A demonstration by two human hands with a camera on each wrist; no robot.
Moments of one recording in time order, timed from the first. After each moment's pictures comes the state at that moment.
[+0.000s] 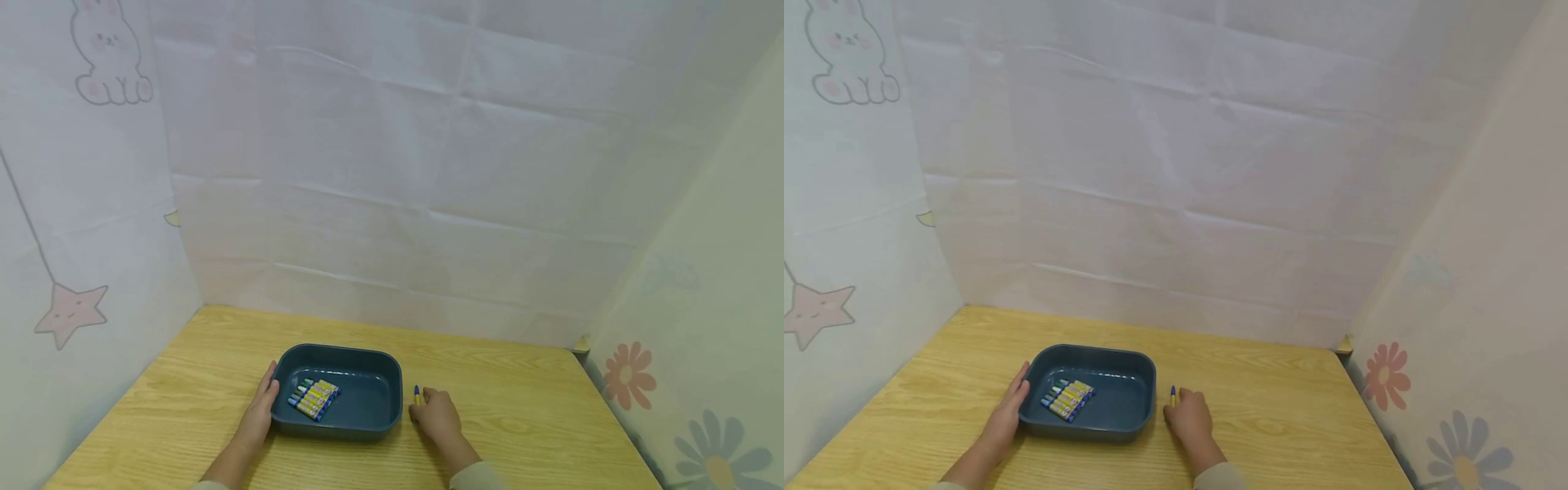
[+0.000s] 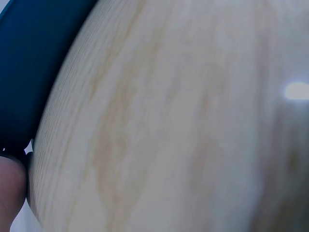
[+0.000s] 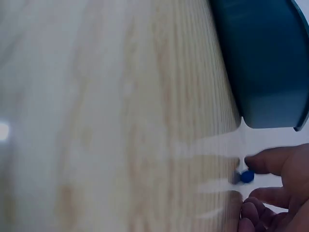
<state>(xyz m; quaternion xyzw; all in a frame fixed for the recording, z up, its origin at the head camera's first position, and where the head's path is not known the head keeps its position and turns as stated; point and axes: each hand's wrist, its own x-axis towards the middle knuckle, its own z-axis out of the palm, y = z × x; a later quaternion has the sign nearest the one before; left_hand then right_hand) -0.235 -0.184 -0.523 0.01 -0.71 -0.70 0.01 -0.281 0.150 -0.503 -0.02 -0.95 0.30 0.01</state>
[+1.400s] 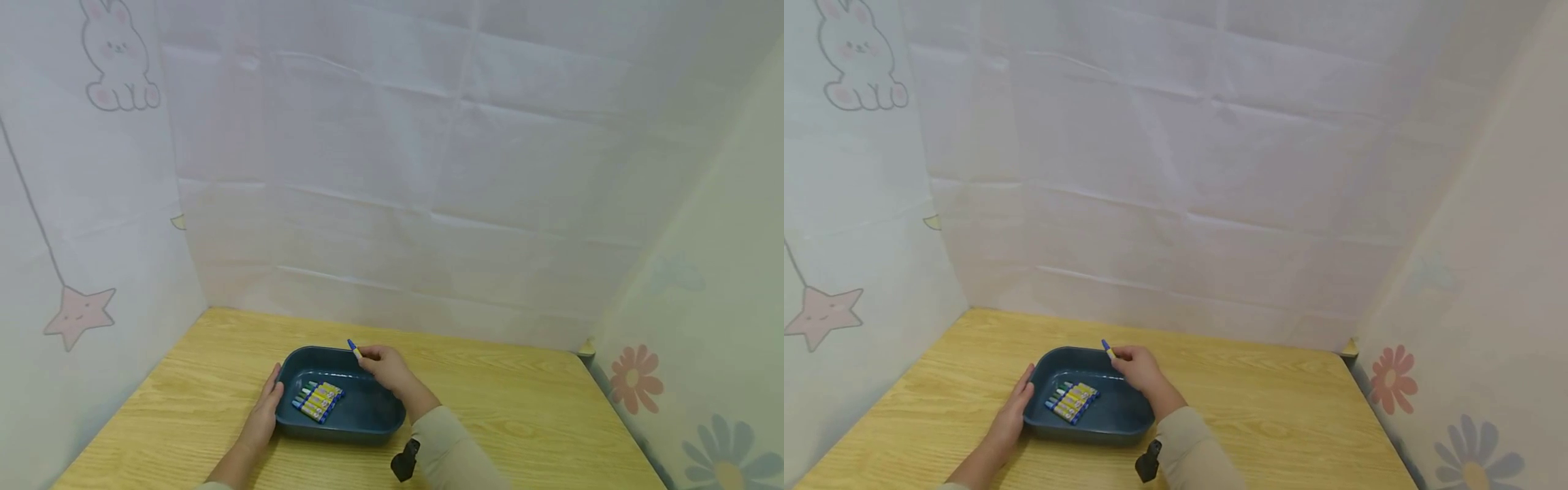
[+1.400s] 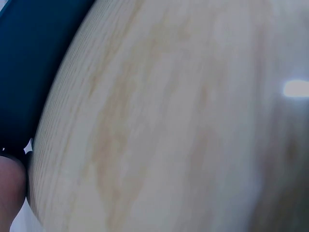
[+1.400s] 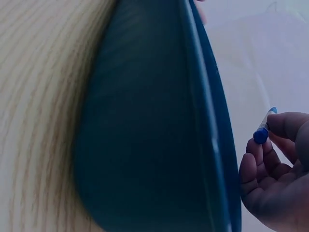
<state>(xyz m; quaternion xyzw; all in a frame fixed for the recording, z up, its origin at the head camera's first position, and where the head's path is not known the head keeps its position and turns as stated) -0.236 -0.184 -0.522 0.01 -0.73 -0.69 0.02 -0.323 0.061 -0.447 0.16 -0.85 0.49 -0.08</state>
